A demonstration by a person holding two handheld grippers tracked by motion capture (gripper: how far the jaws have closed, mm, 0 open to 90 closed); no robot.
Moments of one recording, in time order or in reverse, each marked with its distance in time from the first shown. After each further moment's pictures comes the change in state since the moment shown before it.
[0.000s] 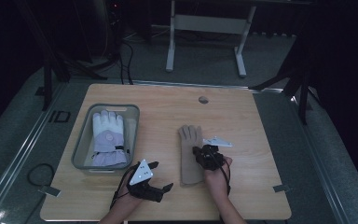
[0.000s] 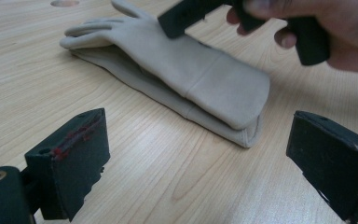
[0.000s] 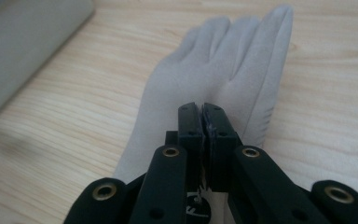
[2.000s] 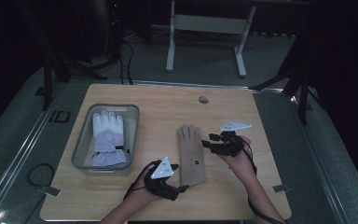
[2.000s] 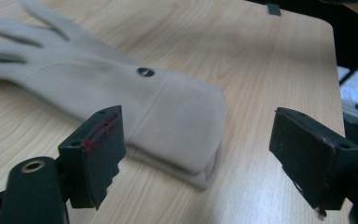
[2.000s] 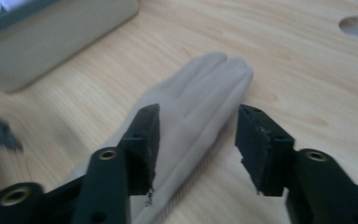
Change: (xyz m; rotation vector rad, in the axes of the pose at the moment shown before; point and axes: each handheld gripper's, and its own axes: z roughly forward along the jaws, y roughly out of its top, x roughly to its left) left arm -0.020 0.037 0.039 0.120 -0.168 0.101; right arm -0.066 0.047 -0.025 0.031 0.245 -0.254
